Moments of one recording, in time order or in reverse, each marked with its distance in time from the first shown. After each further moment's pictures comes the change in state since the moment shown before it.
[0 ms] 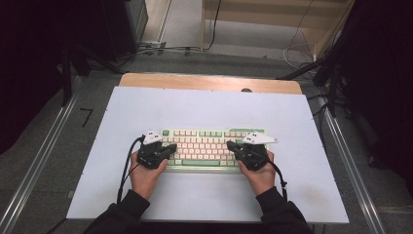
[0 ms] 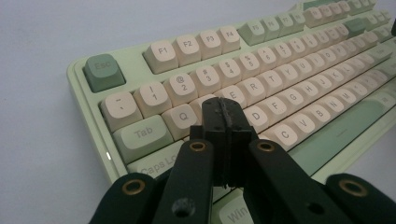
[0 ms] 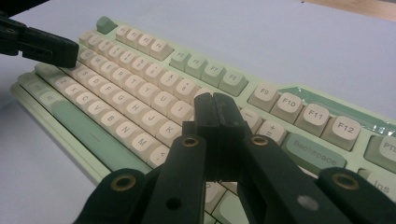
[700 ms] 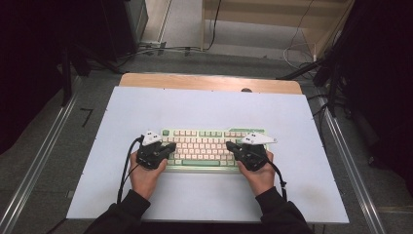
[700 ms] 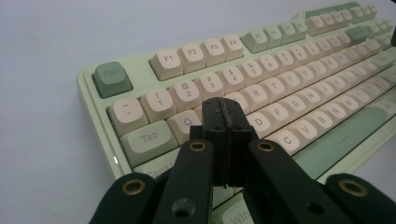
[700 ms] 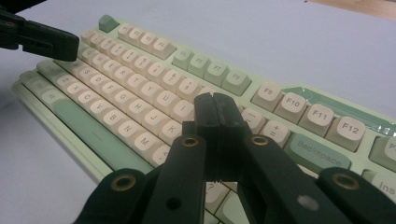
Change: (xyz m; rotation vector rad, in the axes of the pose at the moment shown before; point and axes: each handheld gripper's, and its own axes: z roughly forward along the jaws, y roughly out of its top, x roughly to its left) left arm -0.001 0.000 -0.003 -0.034 0.014 -0.001; right arm 0.002 0.000 0.002 0.006 0.003 -0.007
